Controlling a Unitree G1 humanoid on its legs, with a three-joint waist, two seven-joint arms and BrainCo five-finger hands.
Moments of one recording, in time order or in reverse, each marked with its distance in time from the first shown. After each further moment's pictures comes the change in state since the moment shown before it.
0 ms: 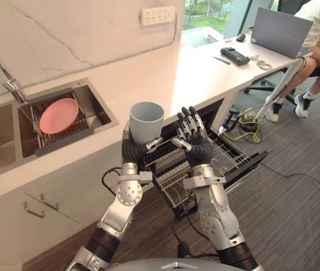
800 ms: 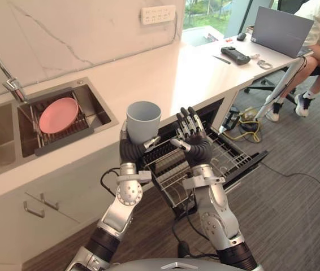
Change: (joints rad) left arm 0.000 0.000 0.003 0.000 0.044 0.001 0.056; right arm 0.000 0.000 0.004 0.000 0.000 0.008 0.005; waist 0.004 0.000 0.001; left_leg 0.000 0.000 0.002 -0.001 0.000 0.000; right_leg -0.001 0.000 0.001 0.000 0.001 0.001
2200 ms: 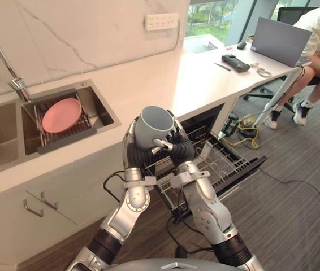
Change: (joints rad) left arm -0.001 0.009 -0.082 0.052 0.301 0.037 0.152; right arm -0.082 -0.004 0.083 0.011 0.059 0.176 -0.052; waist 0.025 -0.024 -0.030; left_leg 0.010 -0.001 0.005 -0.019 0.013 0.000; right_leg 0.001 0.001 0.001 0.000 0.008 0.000
